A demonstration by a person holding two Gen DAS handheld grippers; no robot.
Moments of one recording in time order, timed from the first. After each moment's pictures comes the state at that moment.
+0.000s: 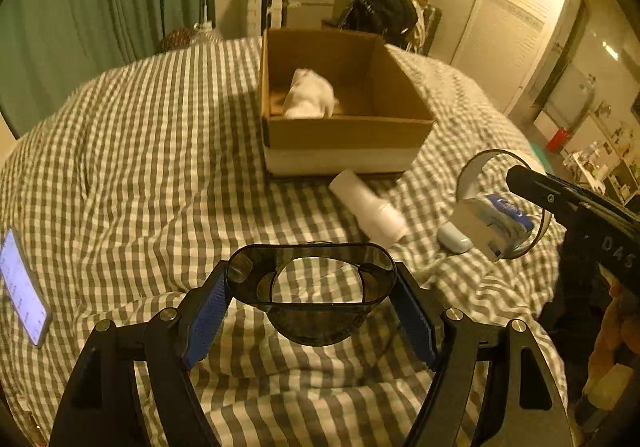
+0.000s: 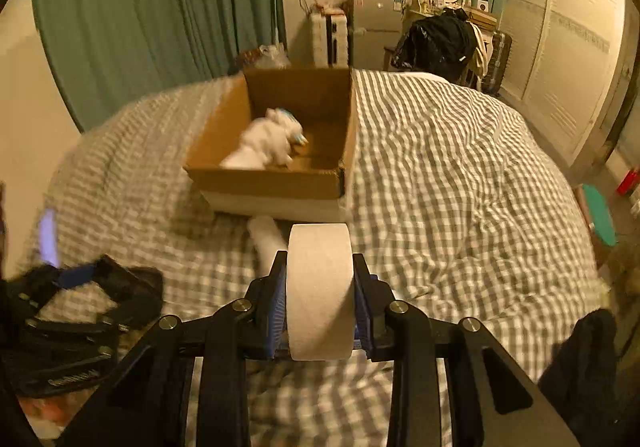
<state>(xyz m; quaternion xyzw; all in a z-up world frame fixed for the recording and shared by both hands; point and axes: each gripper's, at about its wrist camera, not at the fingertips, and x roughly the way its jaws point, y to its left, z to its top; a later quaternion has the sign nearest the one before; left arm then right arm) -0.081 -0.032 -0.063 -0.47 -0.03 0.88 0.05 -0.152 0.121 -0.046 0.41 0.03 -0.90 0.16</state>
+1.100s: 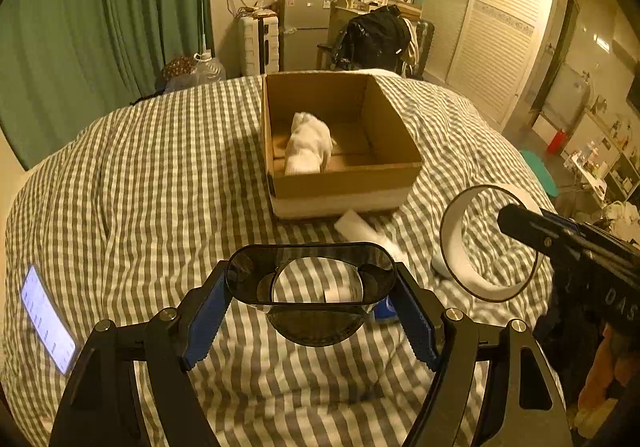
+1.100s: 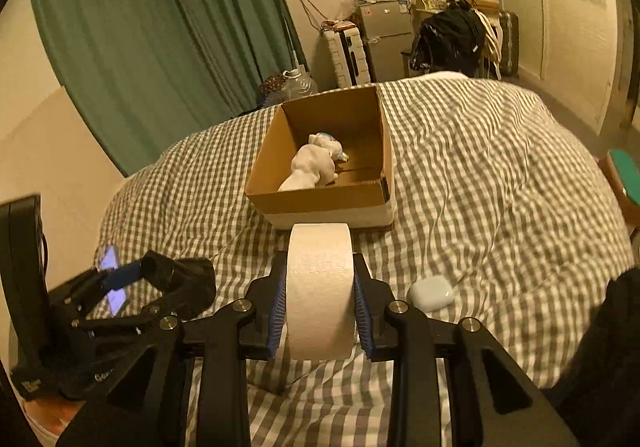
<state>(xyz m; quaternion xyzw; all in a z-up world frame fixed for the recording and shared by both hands) -0.096 -0.036 -0.026 -0.43 0.00 0.90 0.05 -0.126 0.122 -0.017 0.40 -0.05 -0.89 0.20</state>
